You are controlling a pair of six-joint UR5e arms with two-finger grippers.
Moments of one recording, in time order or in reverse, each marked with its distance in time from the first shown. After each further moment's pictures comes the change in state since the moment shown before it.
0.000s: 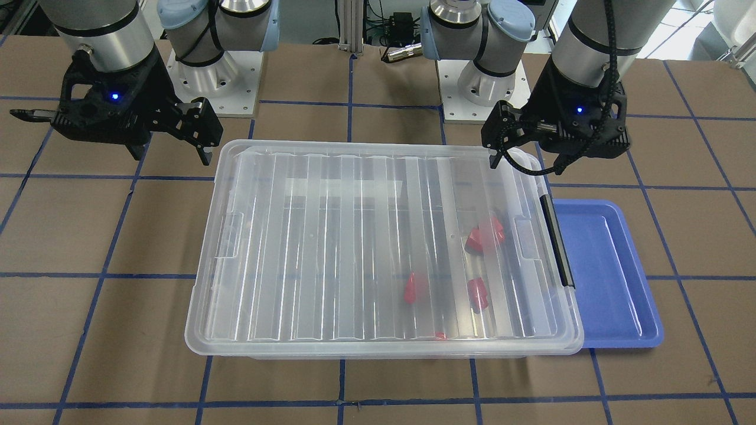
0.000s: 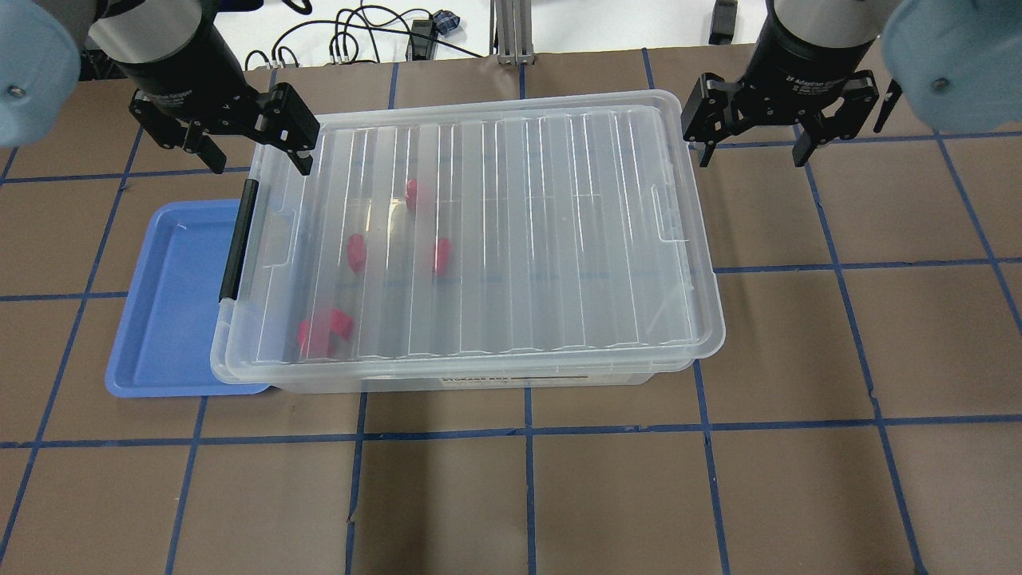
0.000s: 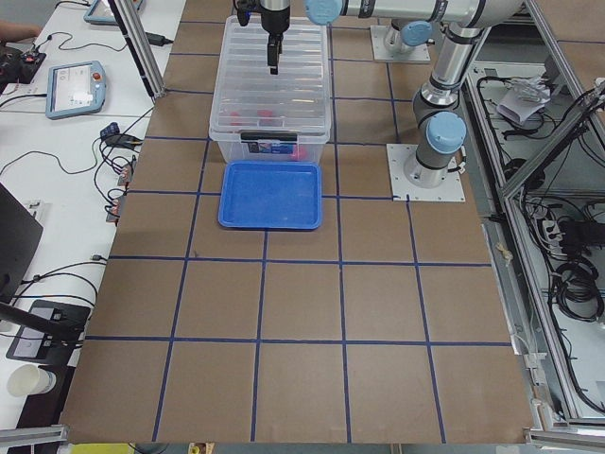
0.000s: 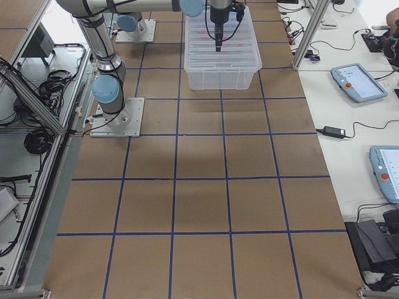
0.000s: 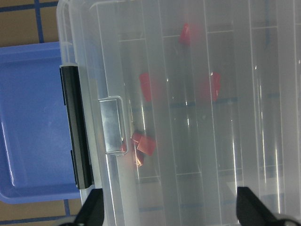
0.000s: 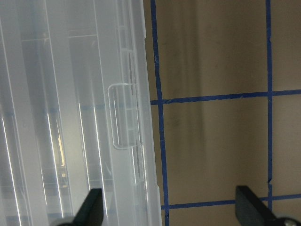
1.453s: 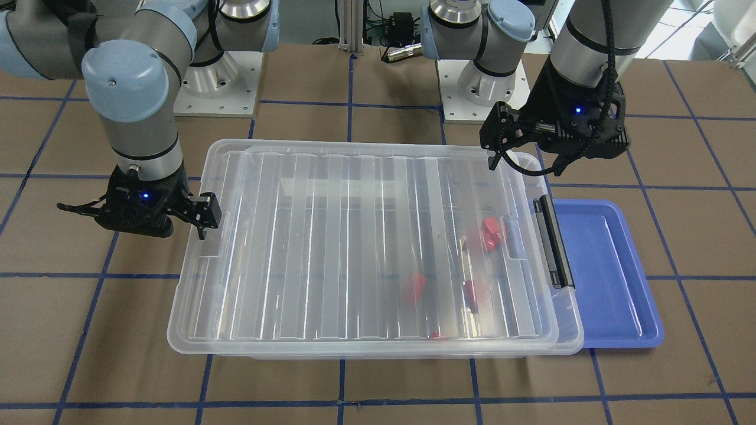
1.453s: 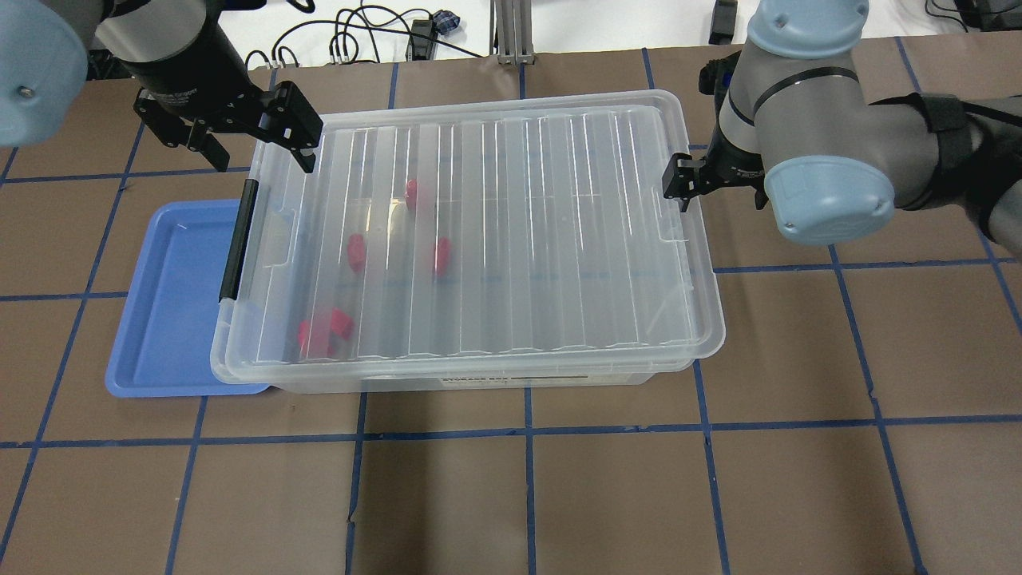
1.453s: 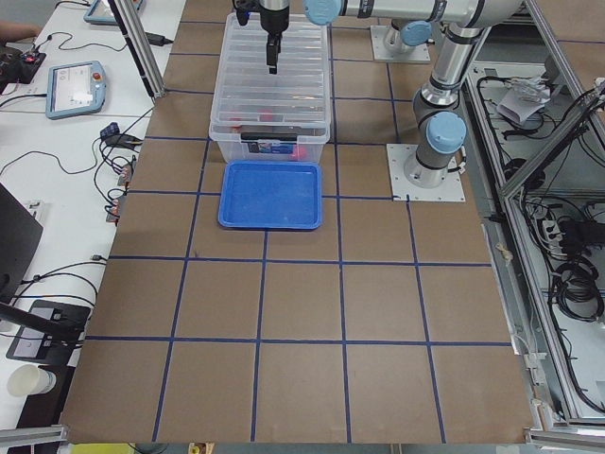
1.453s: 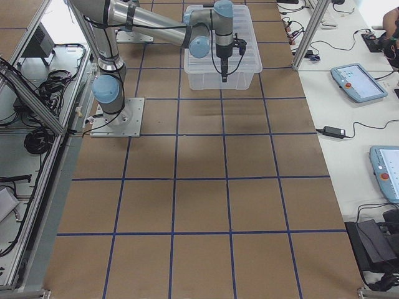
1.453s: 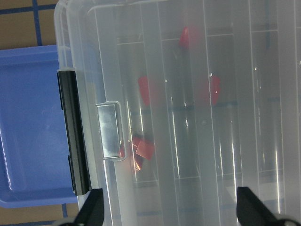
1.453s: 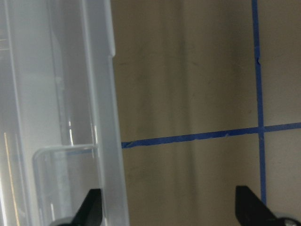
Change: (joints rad) left arm -0.005 0.003 0.000 0.012 0.001 -0.005; right arm -0.009 0.116 0.265 -0.437 -0.192 -0.013
